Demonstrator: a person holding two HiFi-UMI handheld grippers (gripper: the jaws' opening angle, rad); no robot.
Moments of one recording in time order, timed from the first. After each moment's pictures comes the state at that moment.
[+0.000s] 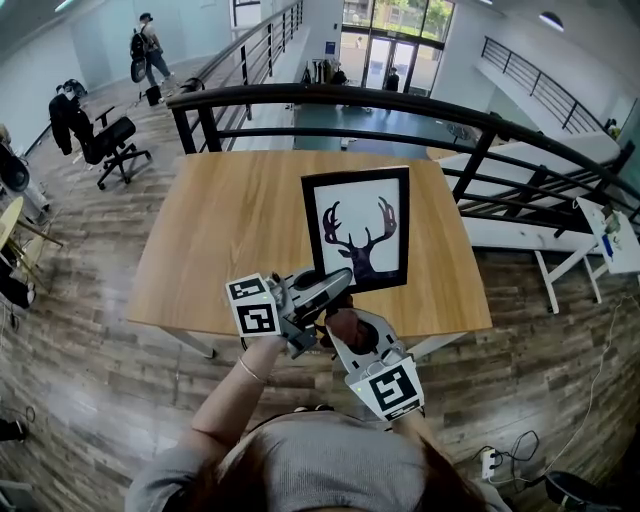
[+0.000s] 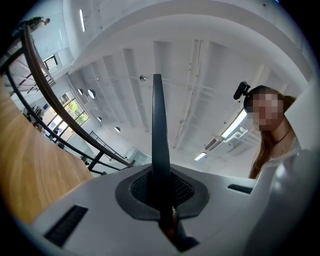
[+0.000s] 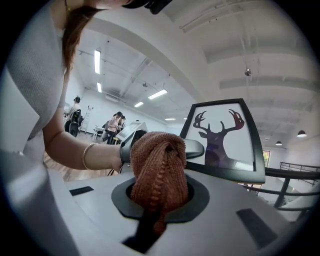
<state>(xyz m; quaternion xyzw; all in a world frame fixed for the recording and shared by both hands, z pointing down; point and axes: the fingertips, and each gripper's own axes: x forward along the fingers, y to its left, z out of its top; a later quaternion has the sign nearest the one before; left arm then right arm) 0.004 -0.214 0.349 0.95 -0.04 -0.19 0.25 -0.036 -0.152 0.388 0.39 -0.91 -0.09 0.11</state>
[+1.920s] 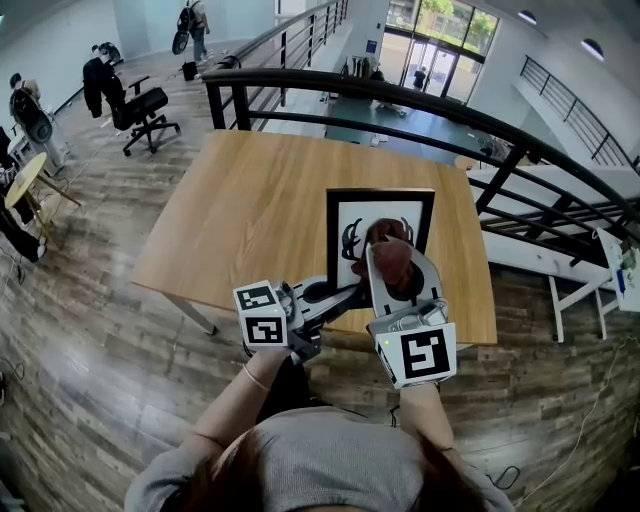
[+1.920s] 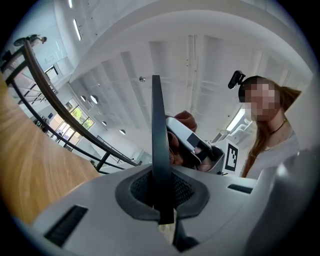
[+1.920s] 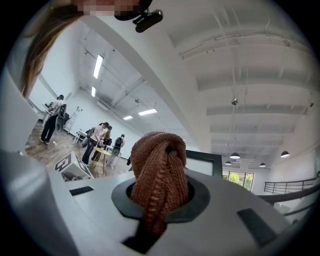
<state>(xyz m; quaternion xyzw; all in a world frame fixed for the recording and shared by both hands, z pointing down) 0.017 -0.174 0.379 0.96 -0.08 -0.18 0.22 0.015 -0.197 0.287 0.47 -0.86 -0.18 0.02</state>
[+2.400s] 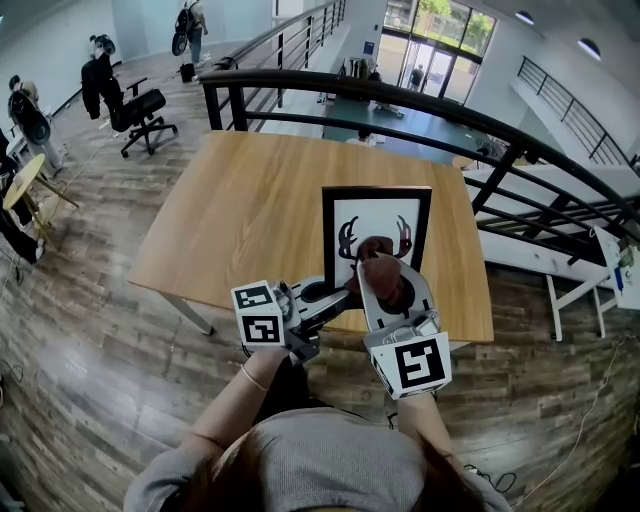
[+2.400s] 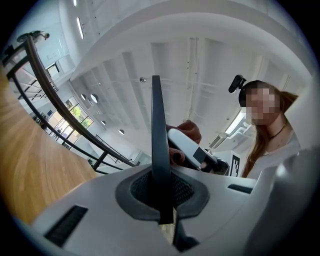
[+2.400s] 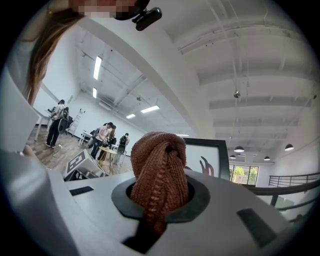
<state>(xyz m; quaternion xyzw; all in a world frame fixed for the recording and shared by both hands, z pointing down) 0.028 -0.169 0.375 0.95 -0.07 -0.19 0.24 0.020 -0.177 0.310 0.45 -0.88 -0.15 0.04</state>
